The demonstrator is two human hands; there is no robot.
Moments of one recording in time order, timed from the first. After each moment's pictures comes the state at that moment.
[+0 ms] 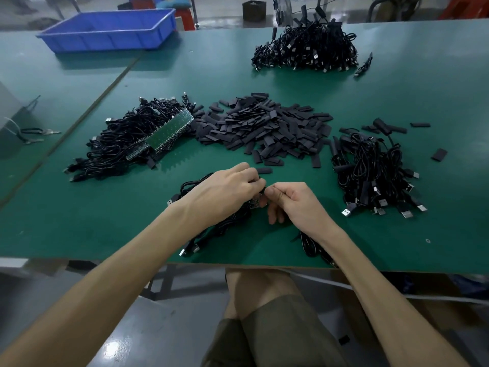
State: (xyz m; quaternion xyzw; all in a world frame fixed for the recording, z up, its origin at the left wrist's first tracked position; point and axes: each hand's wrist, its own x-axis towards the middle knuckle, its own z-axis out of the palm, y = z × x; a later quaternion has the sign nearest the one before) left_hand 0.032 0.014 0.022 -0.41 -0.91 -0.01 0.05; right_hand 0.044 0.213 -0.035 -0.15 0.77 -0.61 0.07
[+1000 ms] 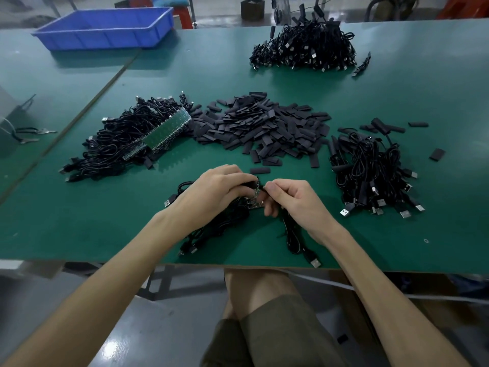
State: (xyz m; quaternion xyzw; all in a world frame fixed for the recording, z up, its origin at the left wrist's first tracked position) left_hand 0.036 0.001 0.015 -0.33 -0.91 -0.25 0.07; right_hand 0.045 0.216 -0.030 -0.15 0.73 -0.66 0.08
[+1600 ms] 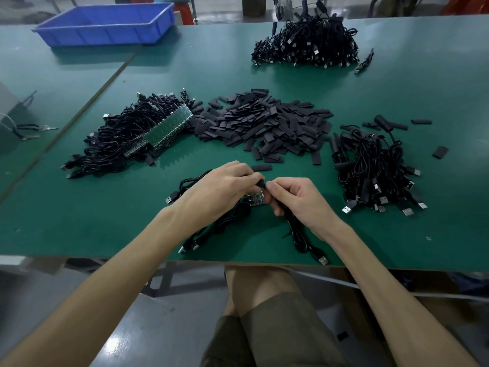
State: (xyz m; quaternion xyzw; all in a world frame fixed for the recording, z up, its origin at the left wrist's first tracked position) left_hand 0.041 0.010 0.023 -0.40 -0.89 -0.18 0.11; right_hand 0.043 0.219 -0.031 -0.16 0.74 -0.64 0.09
